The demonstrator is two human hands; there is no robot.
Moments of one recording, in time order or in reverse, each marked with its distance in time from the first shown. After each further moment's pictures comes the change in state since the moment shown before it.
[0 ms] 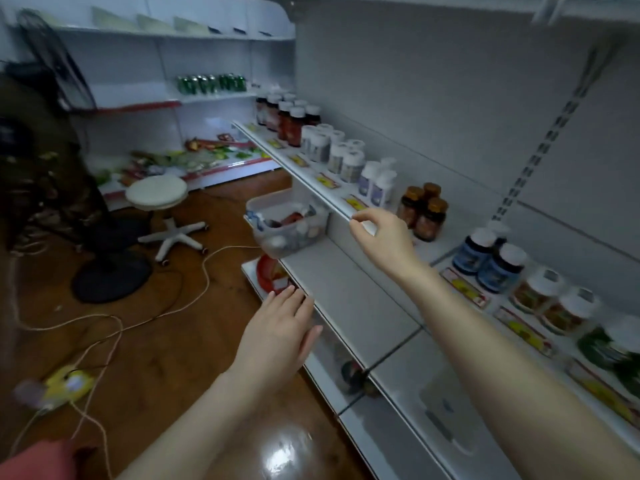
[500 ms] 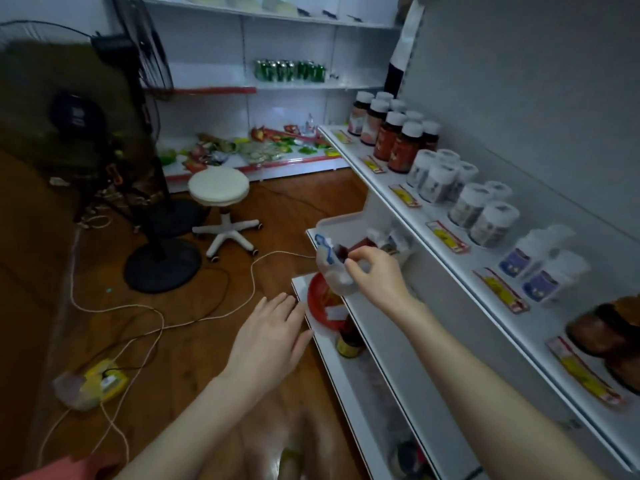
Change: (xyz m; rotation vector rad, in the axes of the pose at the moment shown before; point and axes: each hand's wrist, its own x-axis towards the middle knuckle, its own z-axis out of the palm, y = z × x) left_hand 0.090 -0.241 0.062 0.102 -0.065 -0.261; right_hand 0.184 -0.034 0.229 0.051 -0.283 -0.054
